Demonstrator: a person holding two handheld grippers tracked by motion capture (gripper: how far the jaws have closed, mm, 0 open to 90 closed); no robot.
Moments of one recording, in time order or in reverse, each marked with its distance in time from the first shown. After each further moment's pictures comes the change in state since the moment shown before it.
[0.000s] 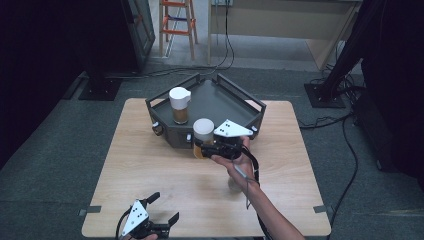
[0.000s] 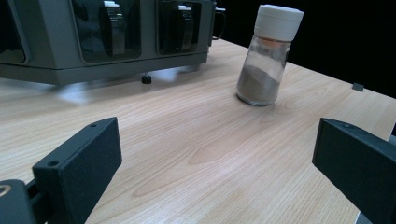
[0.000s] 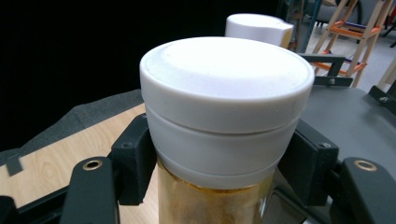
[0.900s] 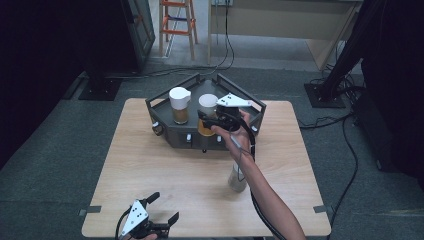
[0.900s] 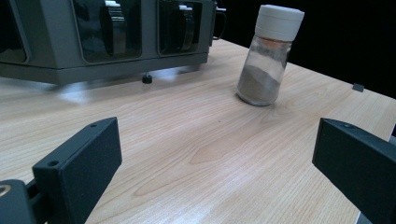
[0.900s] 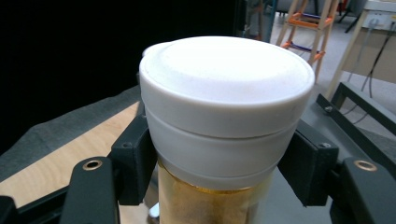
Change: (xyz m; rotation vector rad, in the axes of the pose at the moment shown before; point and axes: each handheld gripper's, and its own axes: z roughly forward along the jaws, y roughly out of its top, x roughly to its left) left arm 0.000 0.000 0.000 0.001 0.000 -0.003; right arm -0.028 0.039 0.039 0.026 -0.138 0.070
